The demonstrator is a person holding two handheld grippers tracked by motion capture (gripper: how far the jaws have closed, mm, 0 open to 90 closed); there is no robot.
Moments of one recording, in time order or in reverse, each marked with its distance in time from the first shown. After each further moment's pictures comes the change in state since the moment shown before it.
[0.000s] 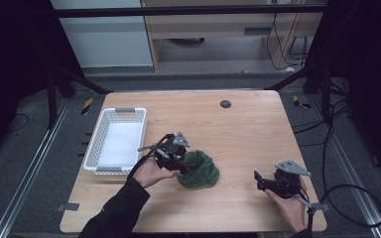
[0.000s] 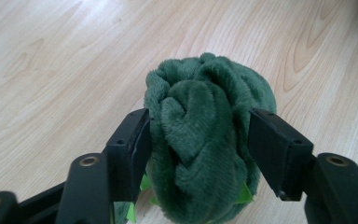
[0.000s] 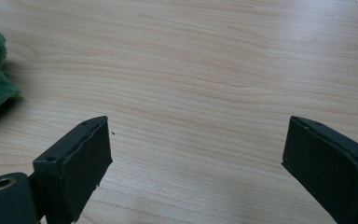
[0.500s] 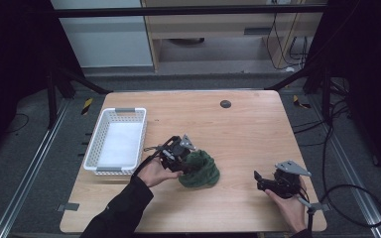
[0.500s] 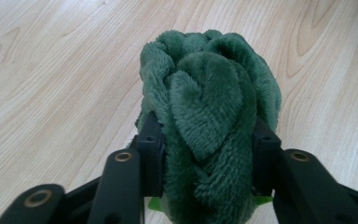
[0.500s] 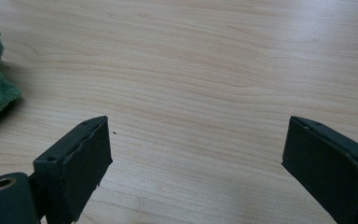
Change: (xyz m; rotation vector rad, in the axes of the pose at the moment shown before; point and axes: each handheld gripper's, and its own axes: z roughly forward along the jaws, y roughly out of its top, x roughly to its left) left arm -0.003 0.003 0.020 0.086 -0.012 0.040; right arm 0.000 0.000 0.000 0.000 0.000 -0.005
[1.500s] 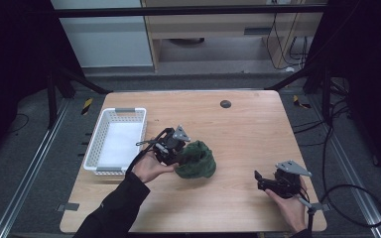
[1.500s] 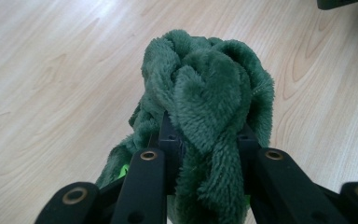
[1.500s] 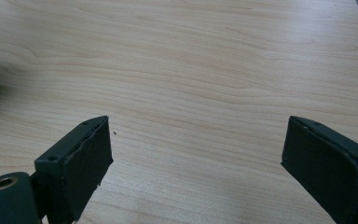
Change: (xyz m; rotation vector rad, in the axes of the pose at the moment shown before) left arm 0.003 0.011 -0.033 -0.061 0.032 -0.012; right arm -0.001 0.000 -0.001 -0.007 -0.003 0.003
